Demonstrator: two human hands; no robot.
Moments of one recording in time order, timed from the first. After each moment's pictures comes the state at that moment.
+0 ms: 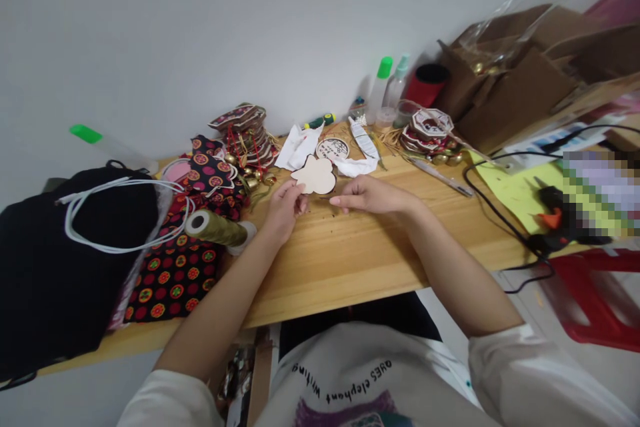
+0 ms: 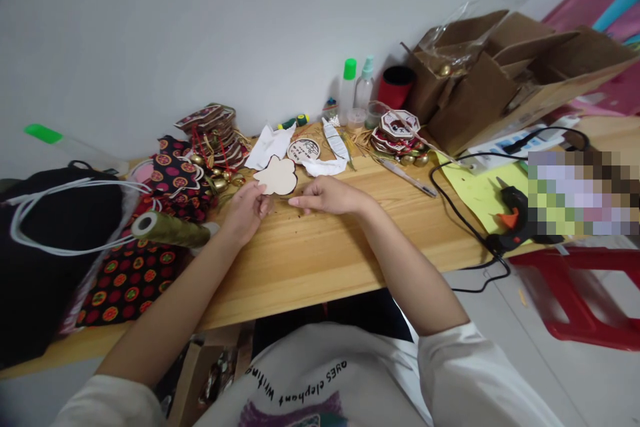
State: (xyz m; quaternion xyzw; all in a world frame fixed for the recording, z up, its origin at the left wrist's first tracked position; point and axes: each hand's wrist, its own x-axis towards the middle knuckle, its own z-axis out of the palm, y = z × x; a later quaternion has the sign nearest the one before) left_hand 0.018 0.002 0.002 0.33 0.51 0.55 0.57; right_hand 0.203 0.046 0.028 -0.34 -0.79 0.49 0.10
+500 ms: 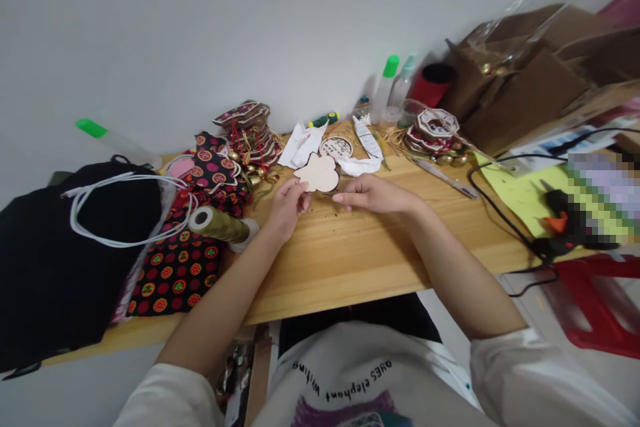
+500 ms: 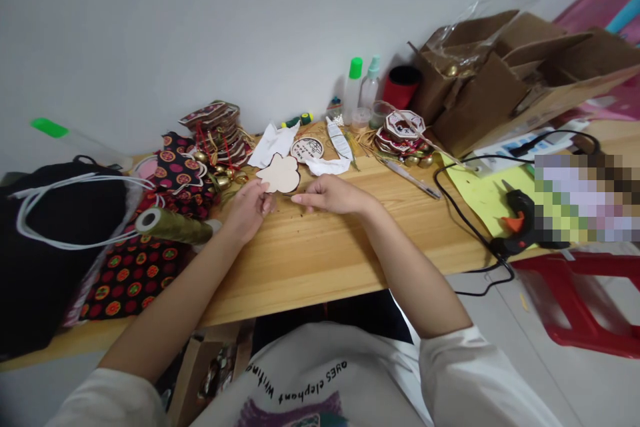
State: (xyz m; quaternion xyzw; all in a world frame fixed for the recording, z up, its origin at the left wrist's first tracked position) left_hand 0.016 0.002 0.001 0.35 0.50 0.54 0.58; right_hand 0.203 0.046 0.026 -0.35 -0.79 0.49 0.11
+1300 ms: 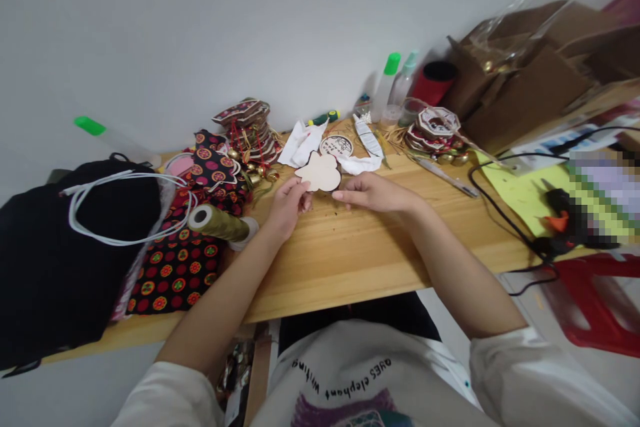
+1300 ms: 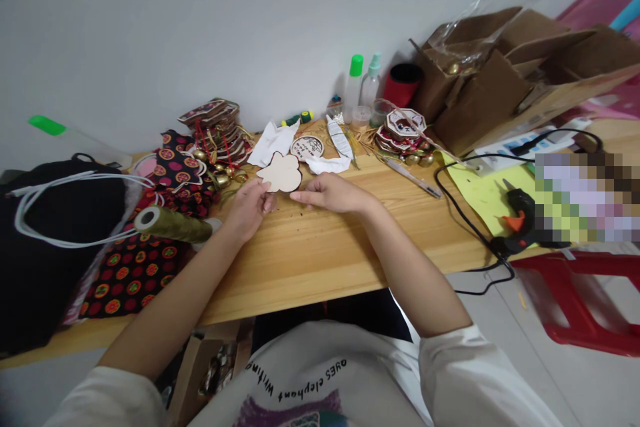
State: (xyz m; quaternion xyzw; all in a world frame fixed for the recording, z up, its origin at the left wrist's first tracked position) left_hand 0.015 0.002 -0.003 0.36 0.50 0.54 0.58; right_hand 0.201 0.046 0.027 -0.35 -0.80 0.47 0.12
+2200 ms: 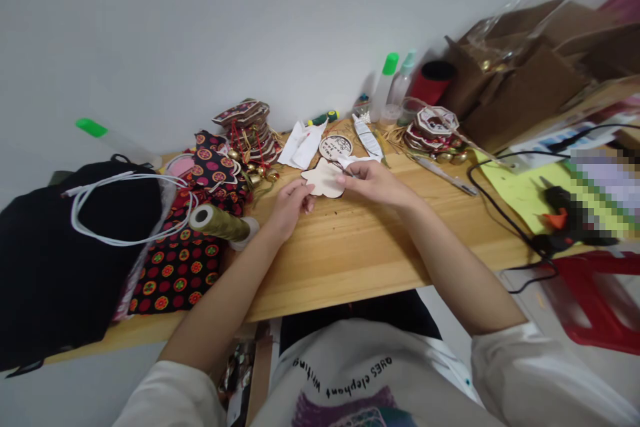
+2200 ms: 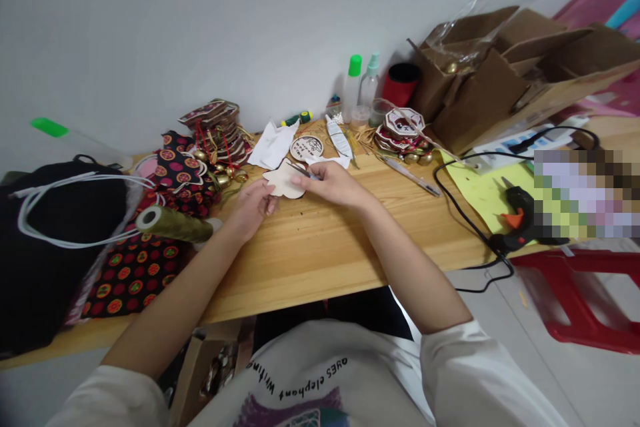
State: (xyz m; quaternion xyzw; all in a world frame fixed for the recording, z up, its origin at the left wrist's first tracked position) left_hand 0.015 0.002 0.000 0.37 0.51 0.51 0.59; right_hand 0.197 0.048 0.024 -0.36 -0.73 0.52 0.27
